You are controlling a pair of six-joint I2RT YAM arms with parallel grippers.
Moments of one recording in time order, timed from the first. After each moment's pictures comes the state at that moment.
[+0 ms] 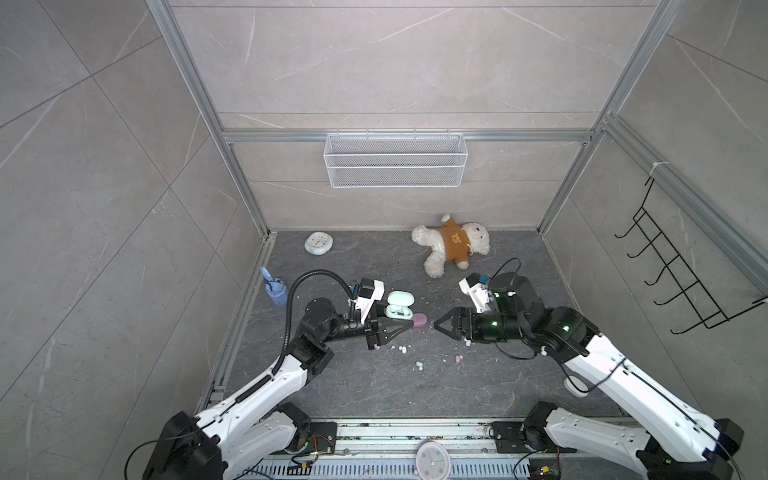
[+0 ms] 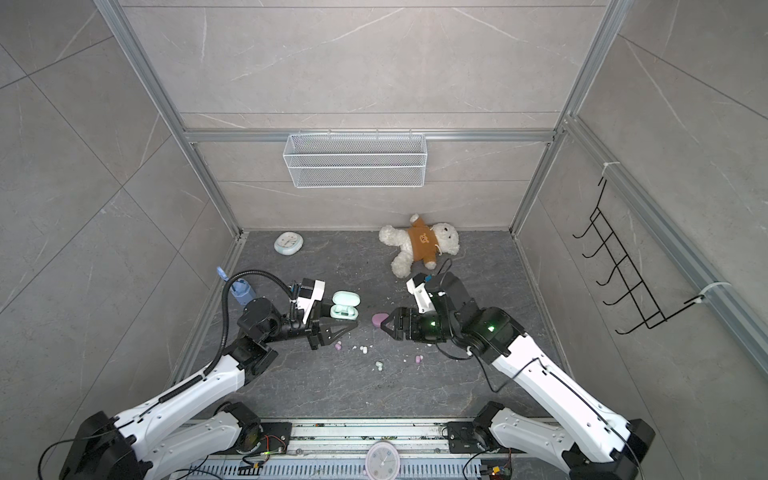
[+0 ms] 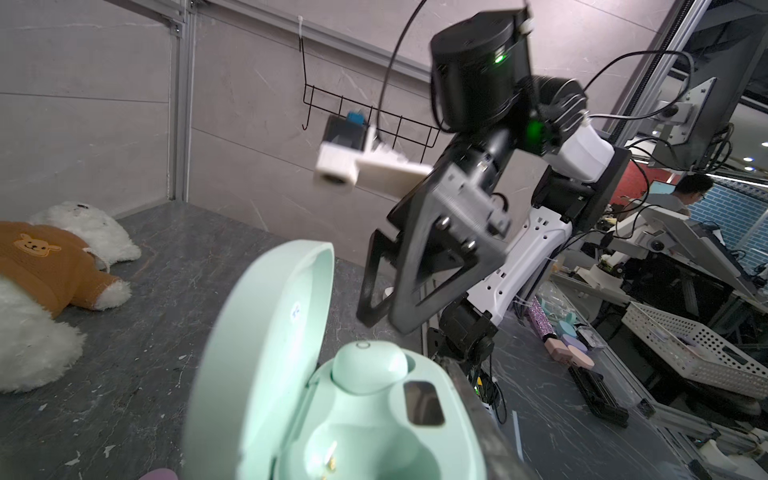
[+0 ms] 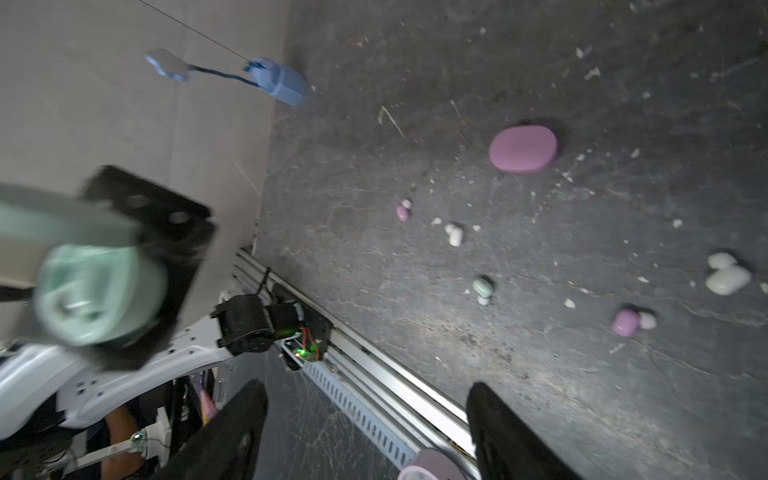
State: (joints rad) left arm -0.62 0.95 0.55 0.53 0.86 -0.35; right arm 0.71 1.07 1.09 -0.84 -0.32 0.74
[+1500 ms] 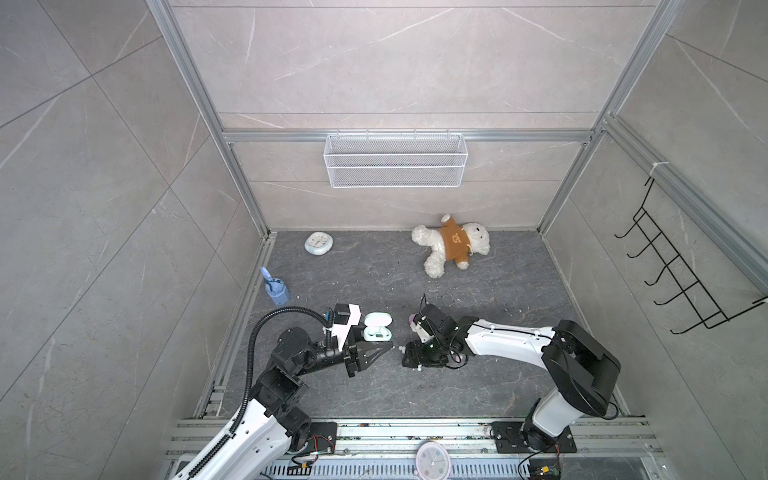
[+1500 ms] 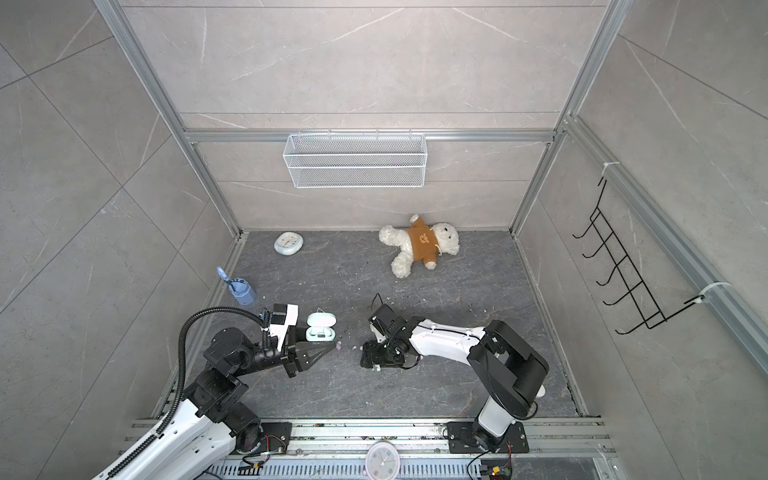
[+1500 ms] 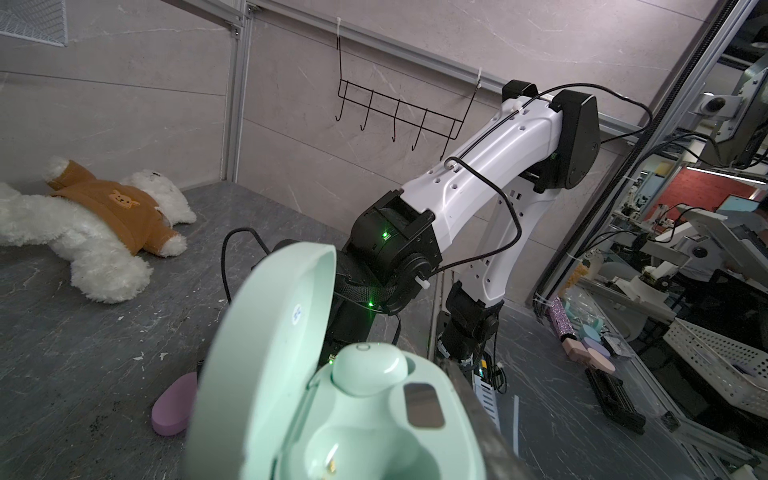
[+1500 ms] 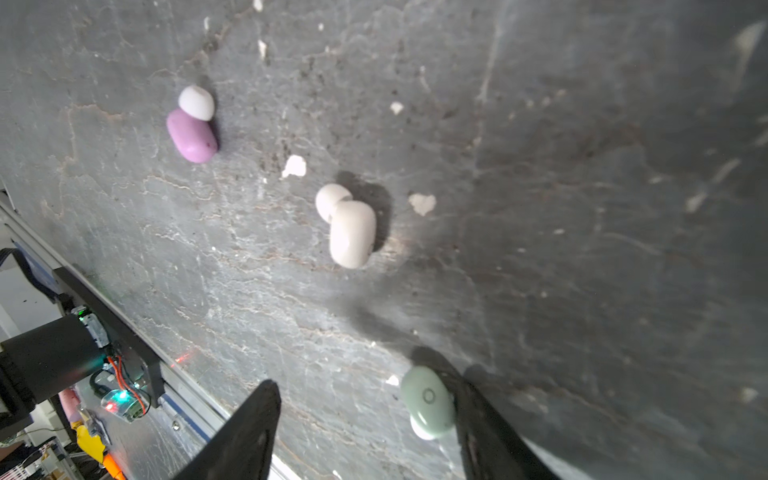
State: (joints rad) left arm -0.62 0.55 0.45 0.16 0.73 -0.31; right arm 0.85 1.66 0.90 -0.40 -0.35 0.70
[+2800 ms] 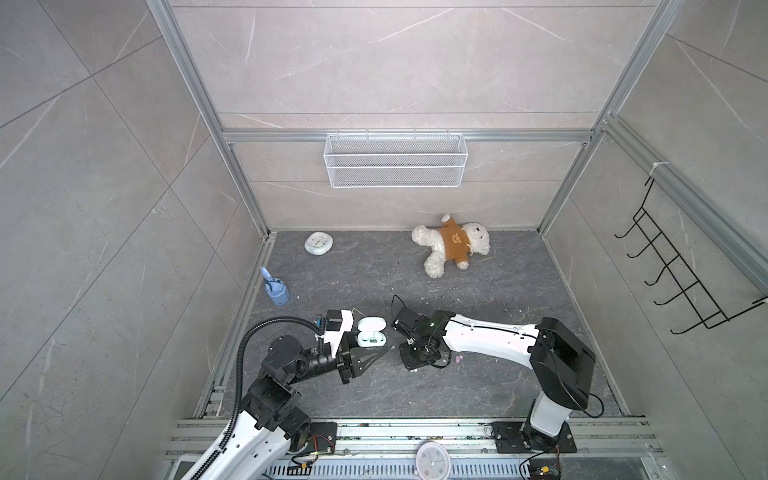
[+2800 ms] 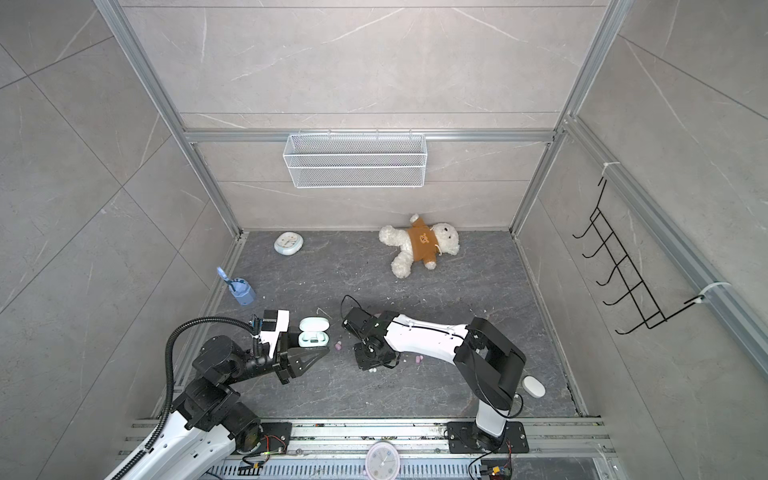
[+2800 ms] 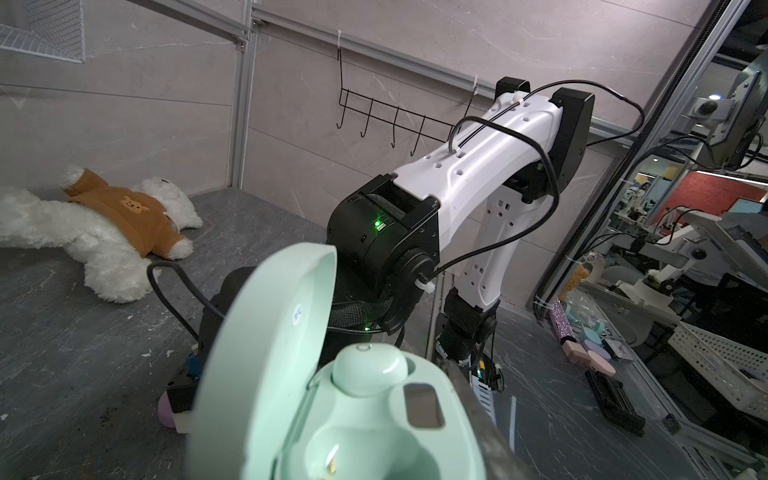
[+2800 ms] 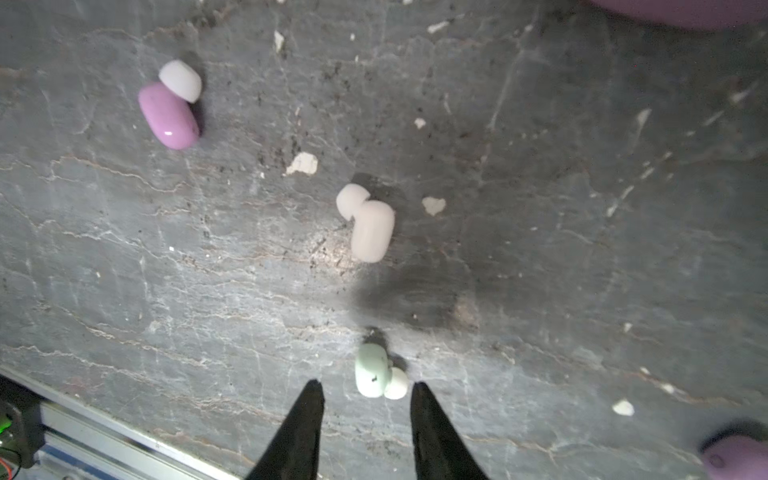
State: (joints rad) left arm -0.62 0.45 0.45 0.06 0.71 -0.31; right arm 1.00 1.78 1.18 -0.75 -0.06 0.66
